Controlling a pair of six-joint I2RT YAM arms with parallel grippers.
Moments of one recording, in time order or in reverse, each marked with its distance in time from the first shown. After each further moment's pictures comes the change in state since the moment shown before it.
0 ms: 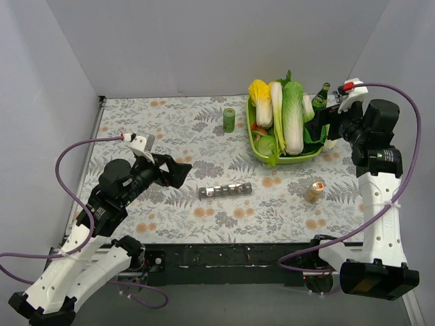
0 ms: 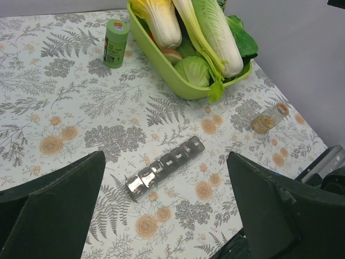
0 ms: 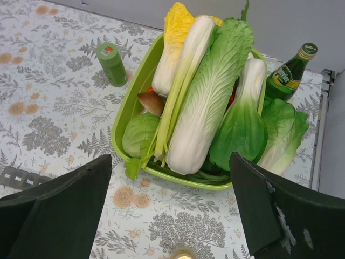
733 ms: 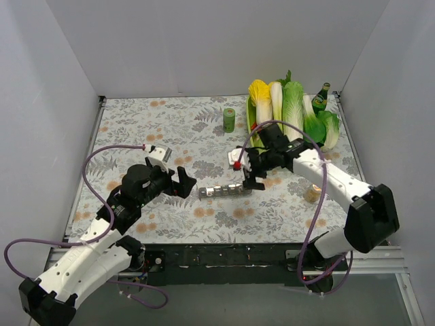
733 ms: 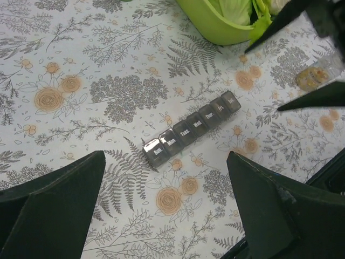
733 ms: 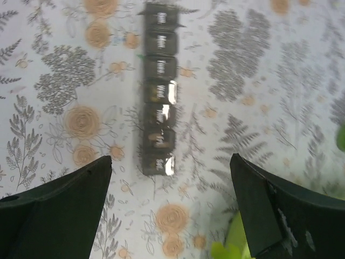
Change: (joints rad) left arm 0.000 0.034 -0.243 0.096 0.019 0.063; right arm 0.627 0.363 -0.127 -0.148 -0.203 -0.885
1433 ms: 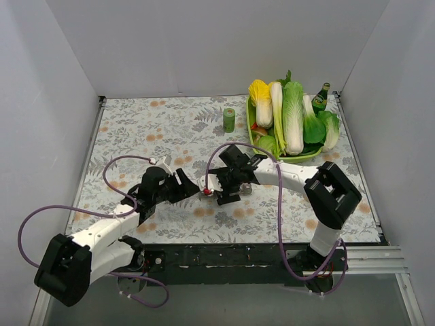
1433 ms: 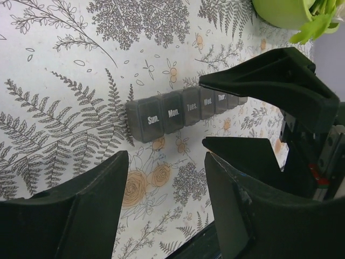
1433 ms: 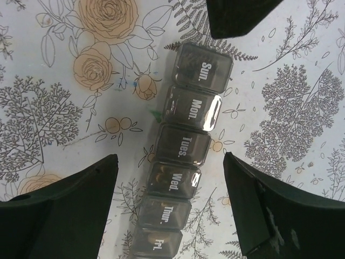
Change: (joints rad) left arm 0.080 0.306 -0.223 0.274 0.123 -0.539; right arm 0.330 0.327 -0.052 0.277 0.186 -0.068
